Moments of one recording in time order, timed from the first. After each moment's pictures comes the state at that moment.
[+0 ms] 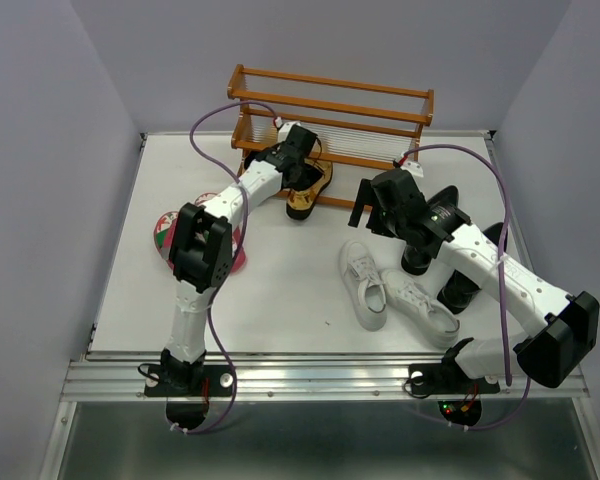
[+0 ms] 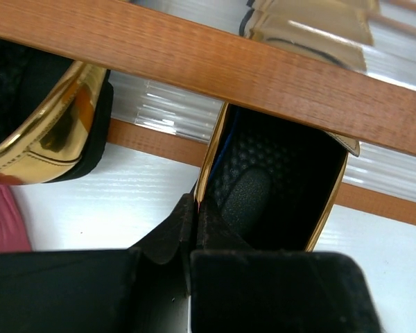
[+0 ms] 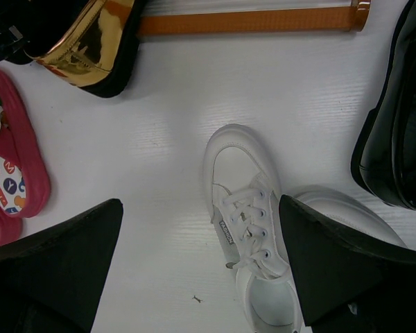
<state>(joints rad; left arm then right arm) -0.55 2.13 1.89 -0.62 -0.37 -0.51 0.65 1.33 1.25 -0.70 0.38 0.74</state>
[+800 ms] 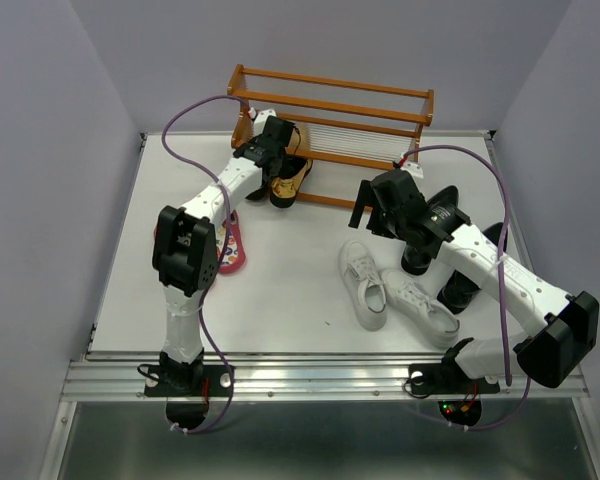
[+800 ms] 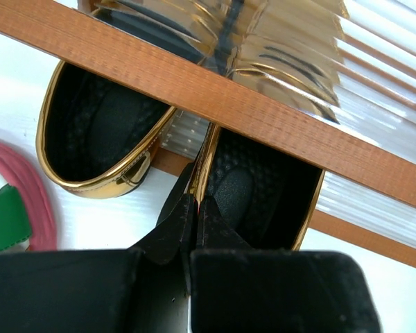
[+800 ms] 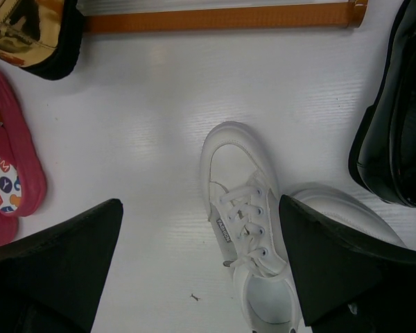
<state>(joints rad) -0.46 2.03 1.82 -0.55 -0.36 -0.56 0.65 1.33 1.25 -0.71 0.38 0.74</state>
